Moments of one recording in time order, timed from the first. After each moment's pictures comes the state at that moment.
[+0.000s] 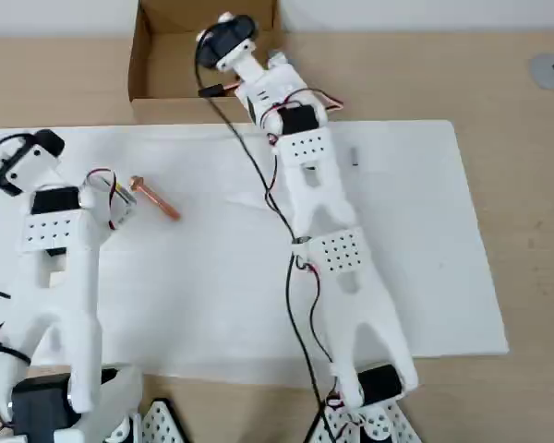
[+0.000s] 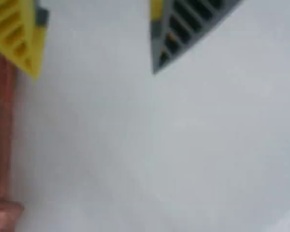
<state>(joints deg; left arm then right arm) -11.9 -20.5 35.3 61.8 27.7 -19.5 79.2 -92.7 53.4 15.8</state>
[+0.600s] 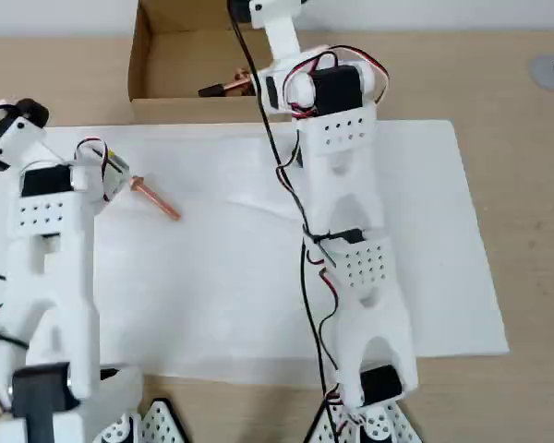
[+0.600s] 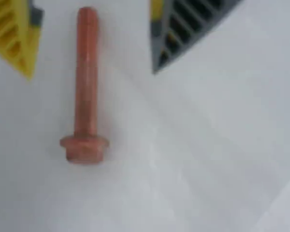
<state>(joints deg) -11.9 -14.8 25.1 60.1 30.6 -19.7 51.7 -92.9 100.4 -3.2</state>
